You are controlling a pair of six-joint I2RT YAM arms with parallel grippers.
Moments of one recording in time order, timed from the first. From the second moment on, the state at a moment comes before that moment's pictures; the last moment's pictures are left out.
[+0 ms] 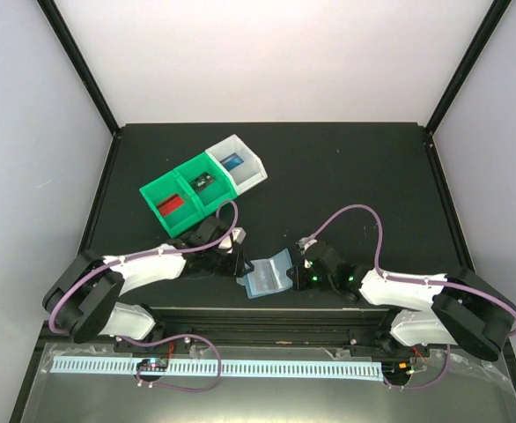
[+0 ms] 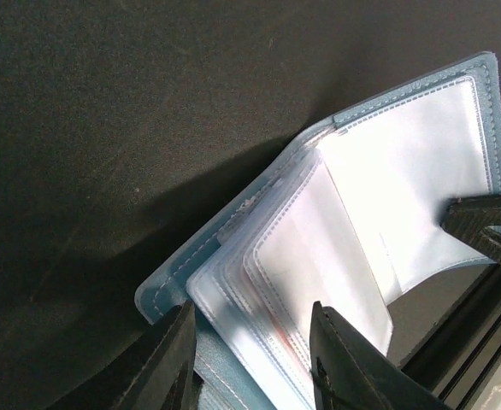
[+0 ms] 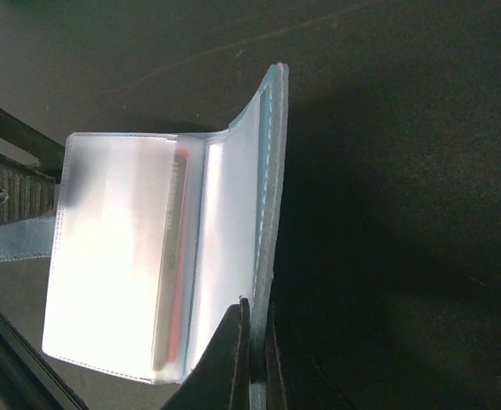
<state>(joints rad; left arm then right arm) -0.66 1.36 0.53 -0.15 0.42 -0.58 0.91 1.26 0.37 0.09 -0.08 0.72</state>
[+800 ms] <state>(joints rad) -0.66 1.32 0.43 -0.07 0.38 -0.65 0.91 1.25 0.35 0.10 -0.06 0.75</state>
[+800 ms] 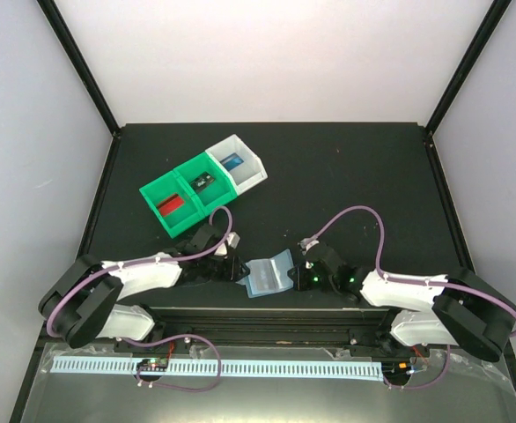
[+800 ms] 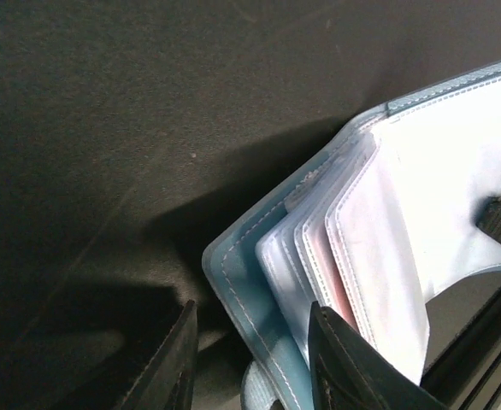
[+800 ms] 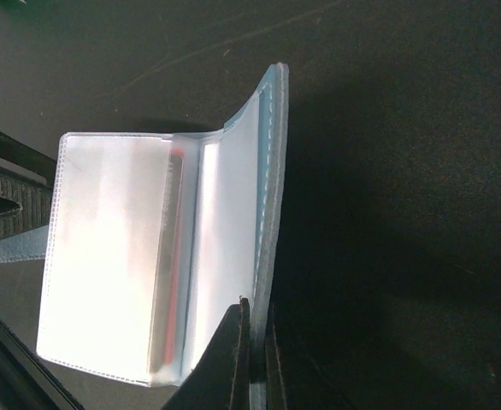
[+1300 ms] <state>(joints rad) -0.65 1.31 0.35 0.19 0.53 -0.78 0.91 1.21 0.35 0.05 -0.06 0.75</state>
